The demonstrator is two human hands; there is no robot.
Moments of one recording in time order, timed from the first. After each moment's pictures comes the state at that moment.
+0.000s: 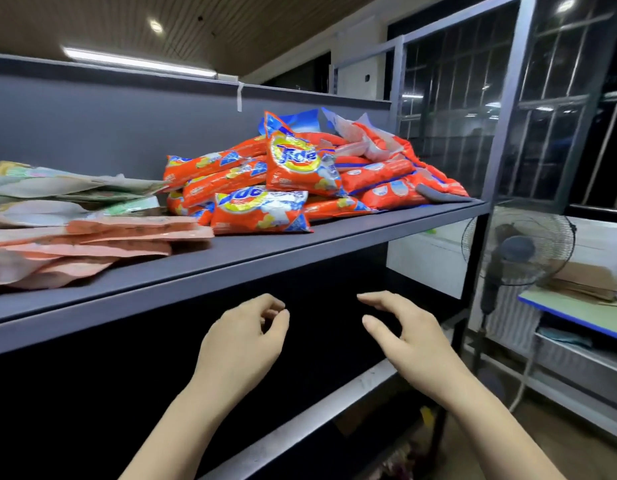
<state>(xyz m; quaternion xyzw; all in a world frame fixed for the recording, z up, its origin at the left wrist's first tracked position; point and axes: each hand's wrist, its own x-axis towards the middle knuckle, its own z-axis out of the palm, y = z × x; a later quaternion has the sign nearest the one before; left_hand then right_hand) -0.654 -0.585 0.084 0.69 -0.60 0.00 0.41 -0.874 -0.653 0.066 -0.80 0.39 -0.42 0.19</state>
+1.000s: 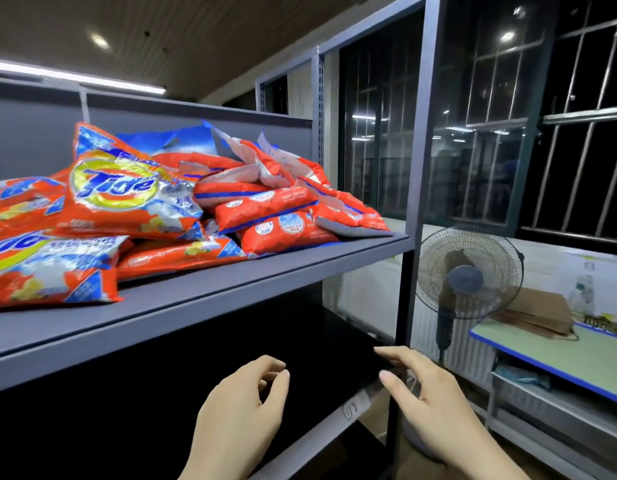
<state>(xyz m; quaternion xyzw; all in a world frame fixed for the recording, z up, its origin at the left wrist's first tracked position) -0.868 -0.776 0.056 0.68 -0.60 -0.06 0.41 -1.098 -0.849 0.034 -0.78 0.45 -0.39 0.18</state>
